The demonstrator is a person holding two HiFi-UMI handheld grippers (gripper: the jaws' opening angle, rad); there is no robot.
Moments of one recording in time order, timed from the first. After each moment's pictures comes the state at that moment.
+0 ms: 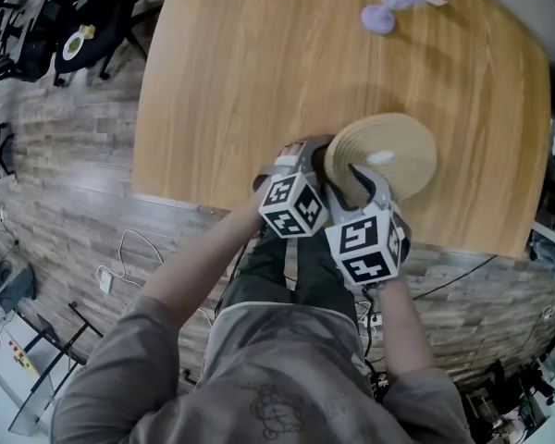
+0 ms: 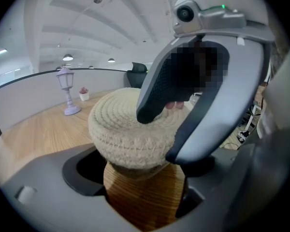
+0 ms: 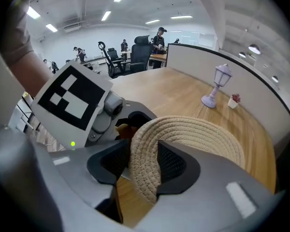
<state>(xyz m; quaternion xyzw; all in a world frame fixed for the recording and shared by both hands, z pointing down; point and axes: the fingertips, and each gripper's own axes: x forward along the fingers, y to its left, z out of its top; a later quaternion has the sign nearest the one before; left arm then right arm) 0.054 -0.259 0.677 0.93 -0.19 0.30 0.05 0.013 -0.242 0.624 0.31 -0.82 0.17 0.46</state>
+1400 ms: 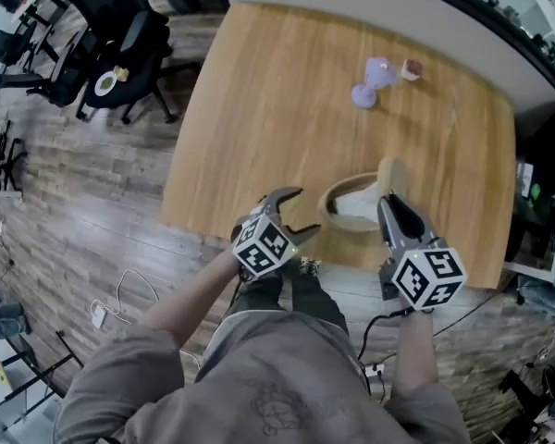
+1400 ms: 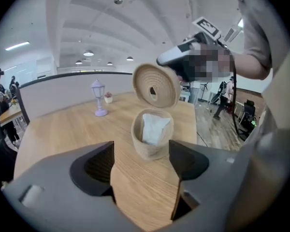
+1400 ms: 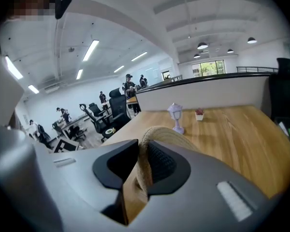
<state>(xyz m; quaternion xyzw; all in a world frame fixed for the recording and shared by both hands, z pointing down) -0.024 -0.248 0.594 0.91 -0.27 0.30 0.11 0.088 -0.291 0.452 0.44 -0.84 0.26 0.16</state>
